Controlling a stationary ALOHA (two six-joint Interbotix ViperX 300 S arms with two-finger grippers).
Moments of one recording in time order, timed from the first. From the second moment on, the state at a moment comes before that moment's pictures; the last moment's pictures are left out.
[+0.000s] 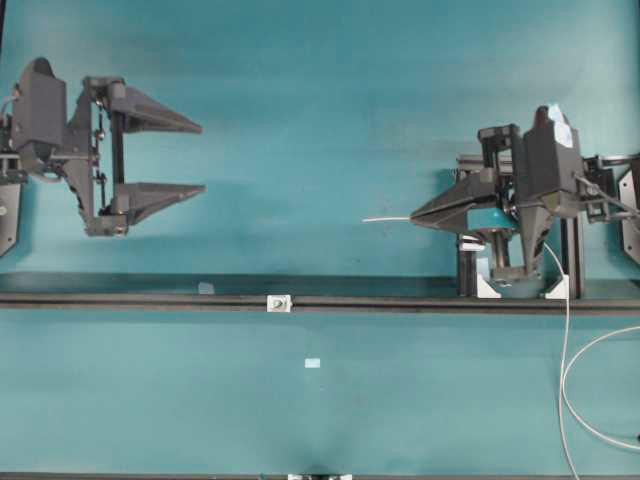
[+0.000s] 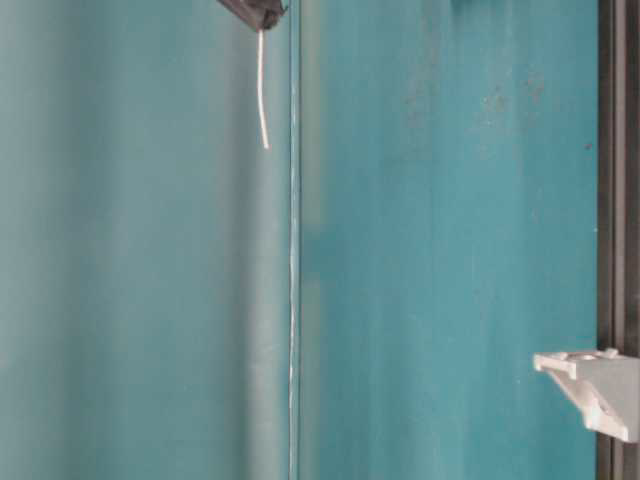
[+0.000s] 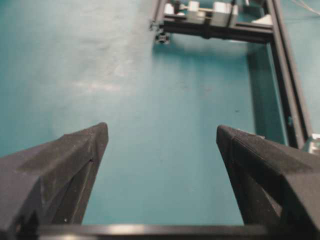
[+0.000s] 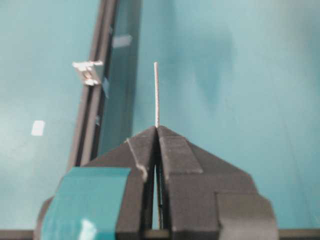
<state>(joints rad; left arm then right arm) 0.05 -0.40 1.22 -0.04 -0.60 0.00 0.08 -0.34 1.10 0.01 -0.42 0.29</state>
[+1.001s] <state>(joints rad) -0.11 -0.22 1.23 -0.05 -0.75 -0.08 0.41 -0.04 1.03 0.52 -0.75 -0.02</state>
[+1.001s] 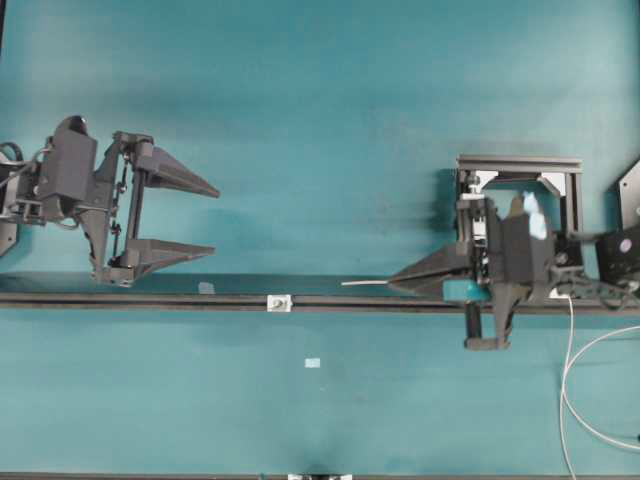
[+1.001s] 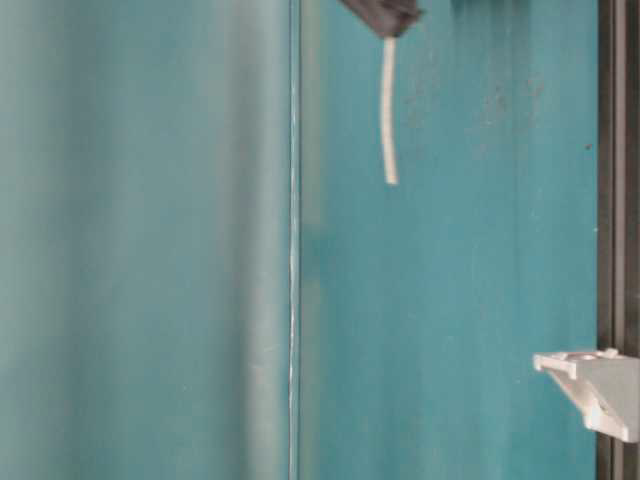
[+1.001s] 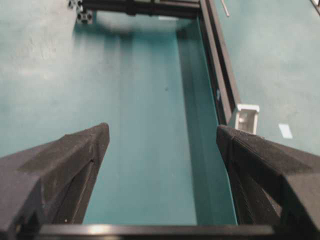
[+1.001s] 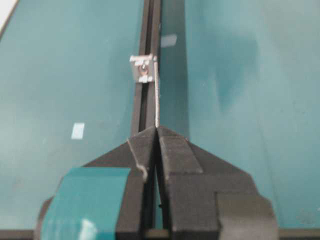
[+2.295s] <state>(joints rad) -0.12 -0.13 1.21 -0.05 -0.75 -0.08 0.50 0.28 0.91 0.65 -0.93 -0.03</state>
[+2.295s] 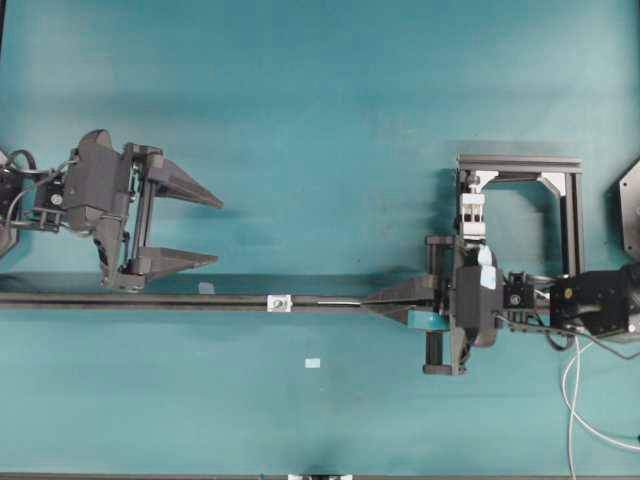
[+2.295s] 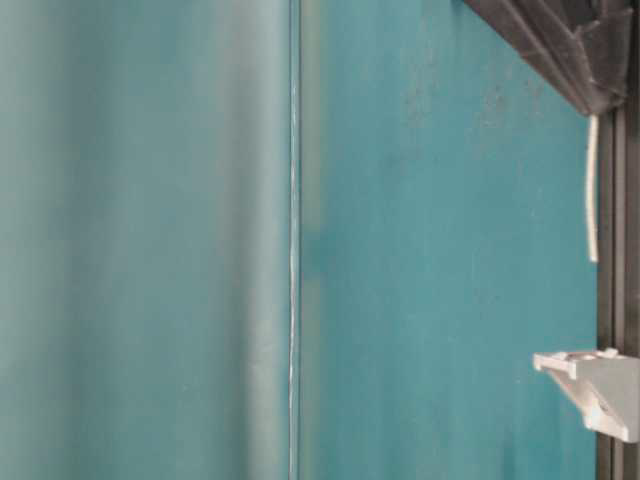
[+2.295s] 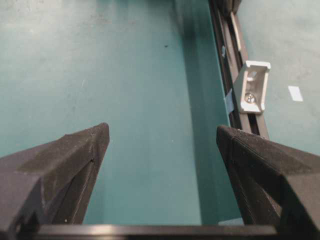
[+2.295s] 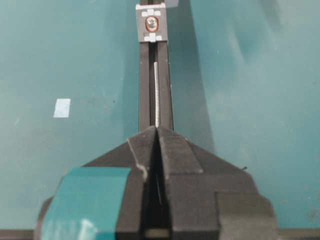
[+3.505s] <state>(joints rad) -0.19 -0.06 1.17 -0.05 -0.75 -0.13 0.50 0.34 0.86 0.66 -1.00 -0.03</state>
